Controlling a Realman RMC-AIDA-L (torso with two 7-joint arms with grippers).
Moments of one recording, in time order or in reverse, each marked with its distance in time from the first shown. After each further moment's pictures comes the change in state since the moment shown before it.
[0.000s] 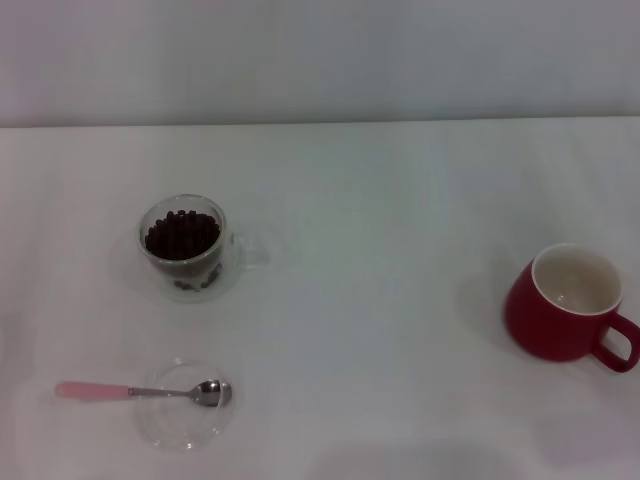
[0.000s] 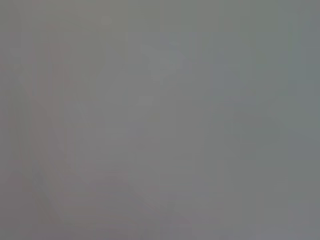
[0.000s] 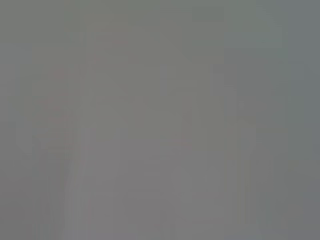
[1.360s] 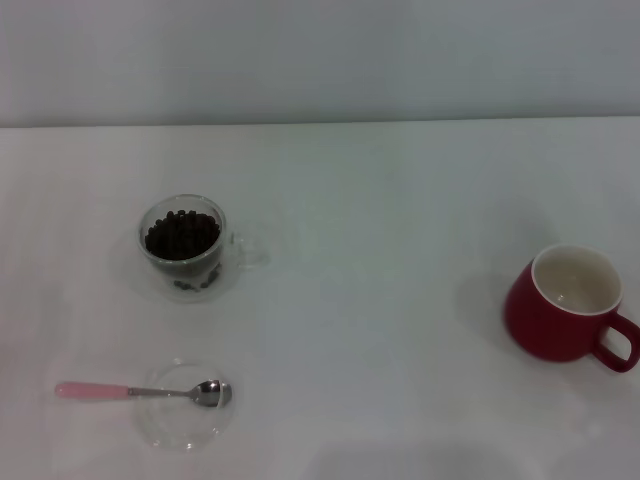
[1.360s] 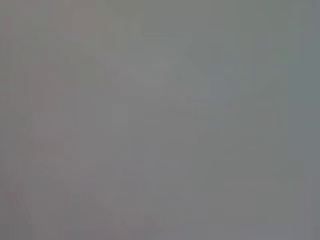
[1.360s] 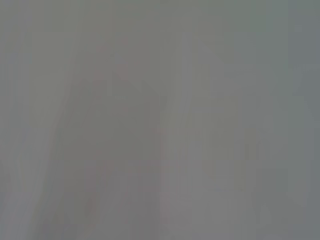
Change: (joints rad) left arm -0.046 0.005 0.000 0.012 0.026 0.004 0.001; right arm -0.080 -0.065 -0.032 0.002 -0.303 -0.007 0.007
